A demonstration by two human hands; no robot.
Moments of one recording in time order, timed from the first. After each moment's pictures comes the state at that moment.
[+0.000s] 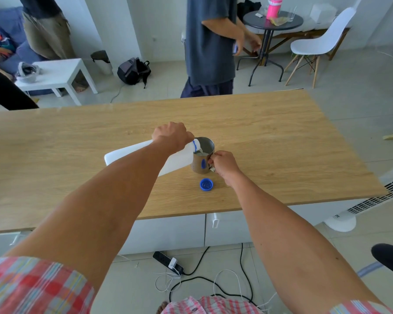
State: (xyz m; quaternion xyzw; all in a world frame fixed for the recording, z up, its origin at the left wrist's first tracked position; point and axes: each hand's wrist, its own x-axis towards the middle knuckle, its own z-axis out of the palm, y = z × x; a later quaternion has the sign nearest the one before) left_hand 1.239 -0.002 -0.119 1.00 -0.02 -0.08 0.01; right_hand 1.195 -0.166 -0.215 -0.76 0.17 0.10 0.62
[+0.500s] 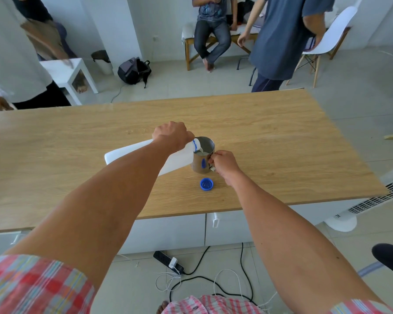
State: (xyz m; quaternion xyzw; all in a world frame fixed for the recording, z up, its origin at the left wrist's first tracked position) left_hand 1.242 0.000 -0.120 1.00 -0.03 -0.07 0.01; right_hand 1.198 -0.165 -0.217 -0.76 0.18 0.11 0.61
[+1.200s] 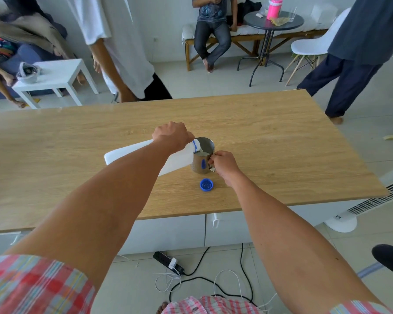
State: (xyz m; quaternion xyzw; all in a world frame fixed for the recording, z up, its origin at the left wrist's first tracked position) left_hand 1.244 -0.002 -0.120 1.00 -0.02 -0.08 0.00; right_hand 1.196 -0.167 -0.215 -0.76 0.17 0.11 0.62
